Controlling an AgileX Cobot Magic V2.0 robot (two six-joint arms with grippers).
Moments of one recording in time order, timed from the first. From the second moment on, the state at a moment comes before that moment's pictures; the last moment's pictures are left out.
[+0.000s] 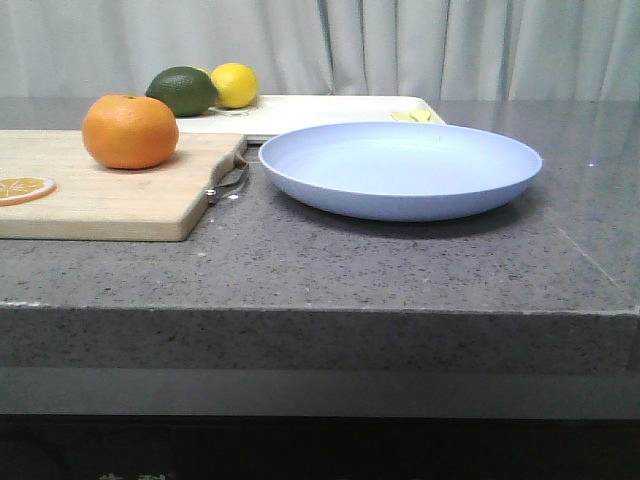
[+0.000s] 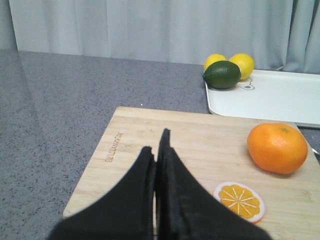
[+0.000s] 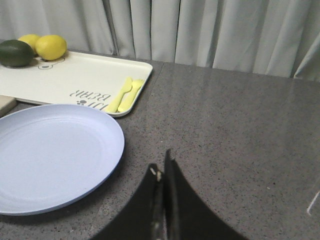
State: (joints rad) left arm 0.00 0.46 -0.41 0.09 0.18 -0.14; right arm 0.10 0.54 -0.56 0.02 0.29 -0.04
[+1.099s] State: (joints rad) left arm -0.01 0.55 -0.43 0.07 0.07 -0.14; right arm 0.10 0.63 -0.59 0.02 0.27 -0.04
